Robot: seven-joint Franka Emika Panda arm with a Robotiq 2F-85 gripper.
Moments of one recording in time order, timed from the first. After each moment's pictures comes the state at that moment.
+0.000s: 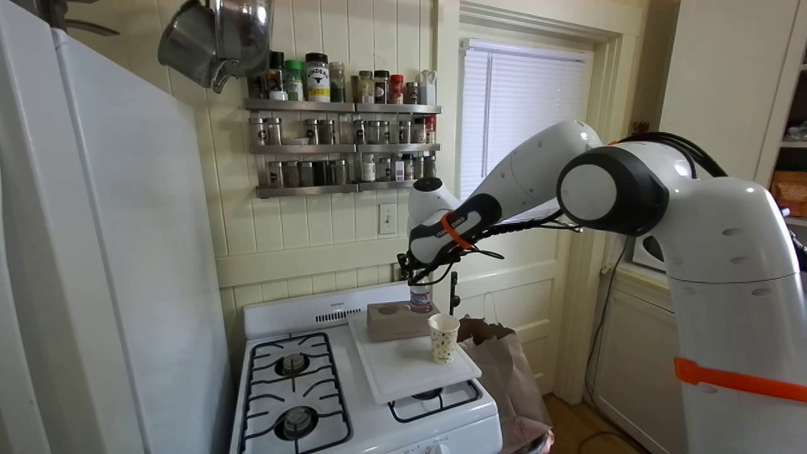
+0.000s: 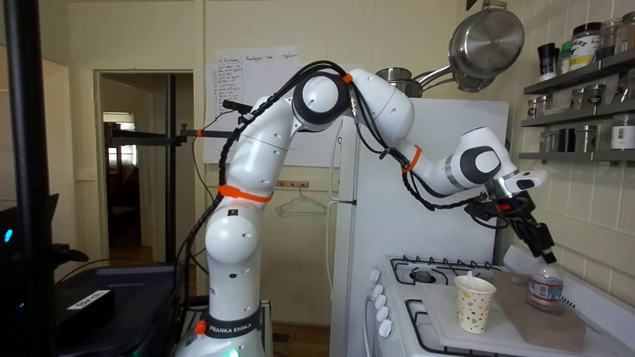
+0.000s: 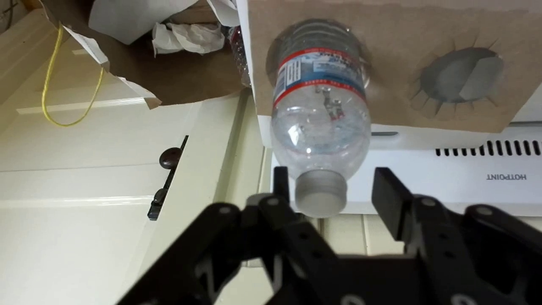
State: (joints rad) arm 0.04 0.30 -0.17 -1.83 -0.39 2.57 0.59
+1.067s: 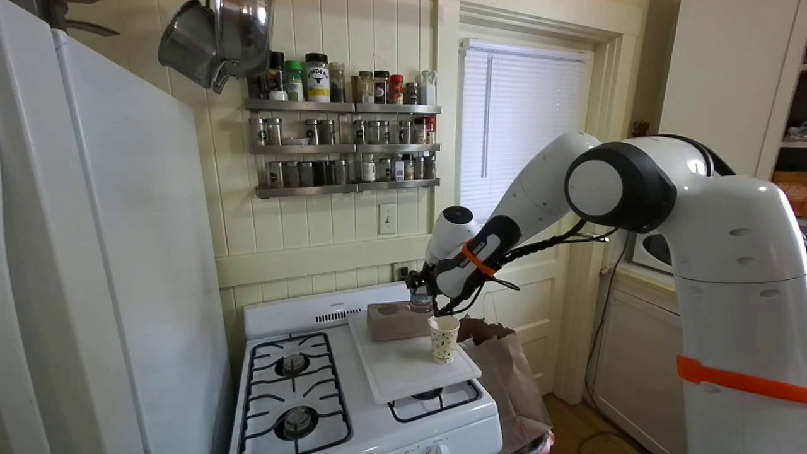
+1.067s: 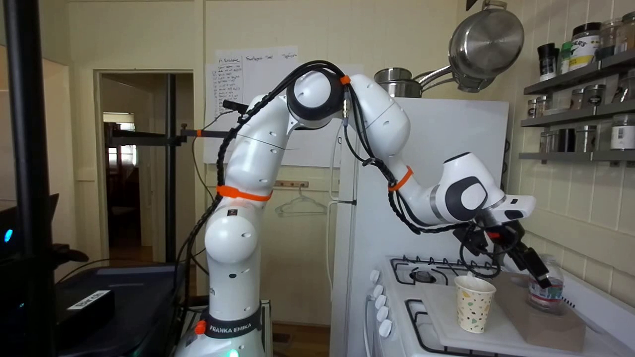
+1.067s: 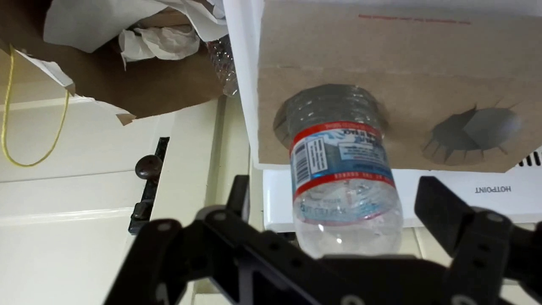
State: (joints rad) arm 0.03 0.26 -0.23 -2.10 -0.40 2.96 0.59
